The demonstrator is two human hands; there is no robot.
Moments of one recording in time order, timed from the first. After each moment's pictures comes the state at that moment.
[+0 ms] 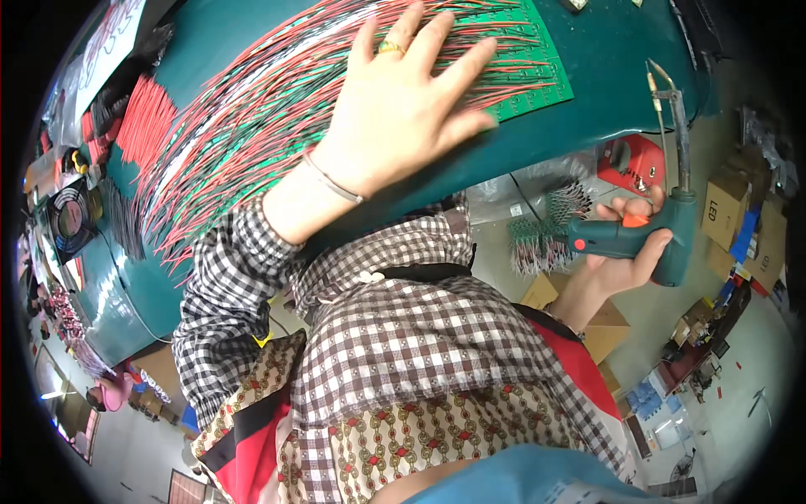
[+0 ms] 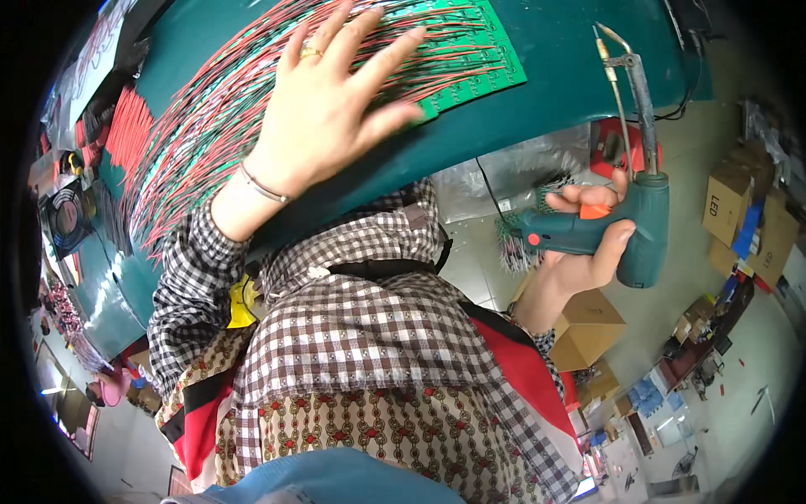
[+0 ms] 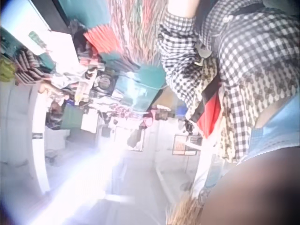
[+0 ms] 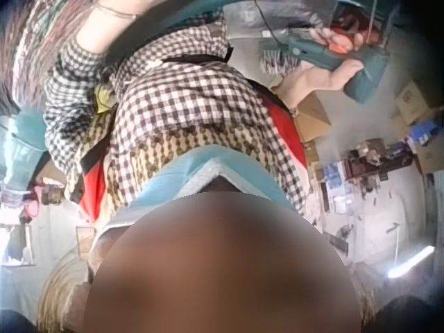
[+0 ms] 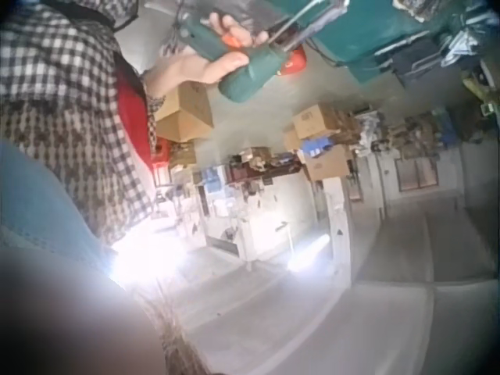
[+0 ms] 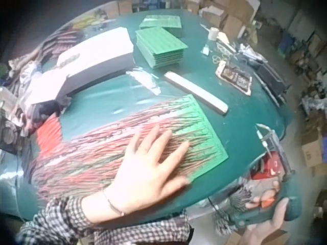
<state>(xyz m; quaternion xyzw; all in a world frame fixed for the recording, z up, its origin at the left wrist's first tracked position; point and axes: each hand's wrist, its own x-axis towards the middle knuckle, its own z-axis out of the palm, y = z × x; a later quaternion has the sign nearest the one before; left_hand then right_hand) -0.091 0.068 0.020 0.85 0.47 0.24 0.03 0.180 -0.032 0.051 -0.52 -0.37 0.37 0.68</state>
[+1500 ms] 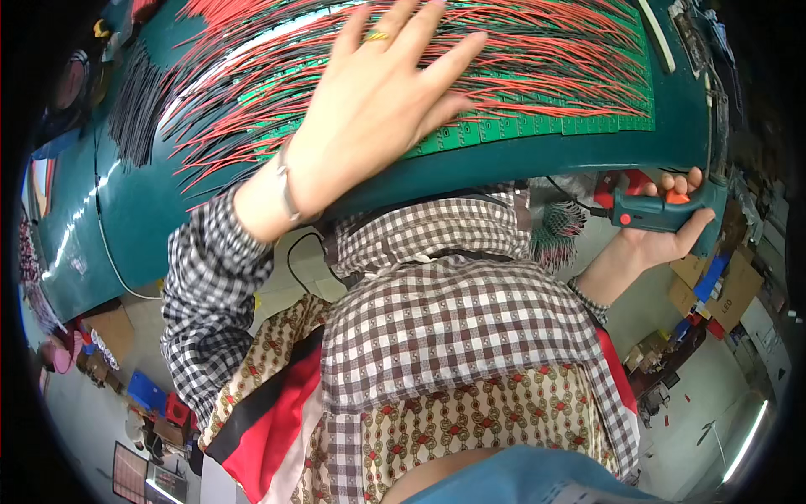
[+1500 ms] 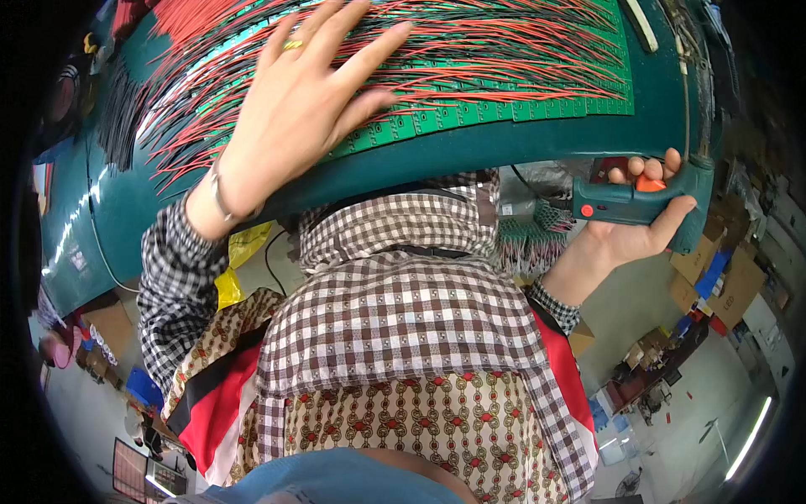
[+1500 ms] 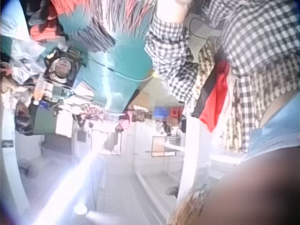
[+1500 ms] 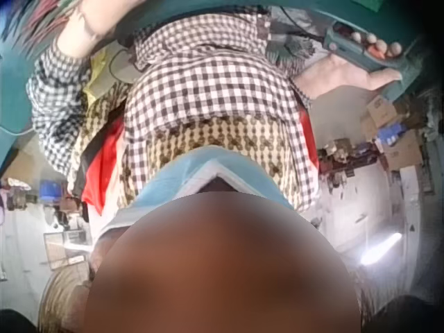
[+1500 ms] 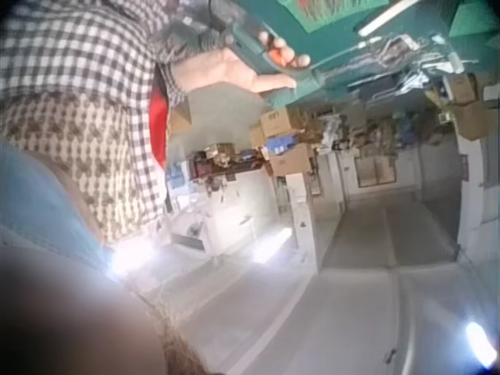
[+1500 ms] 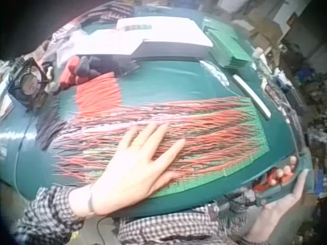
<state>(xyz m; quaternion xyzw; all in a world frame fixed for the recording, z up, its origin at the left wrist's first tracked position) -0.165 0.047 -0.001 0.82 0.46 0.30 -0.16 0.177 0.039 0.076 -0.42 -0.39 0.47 0.68</state>
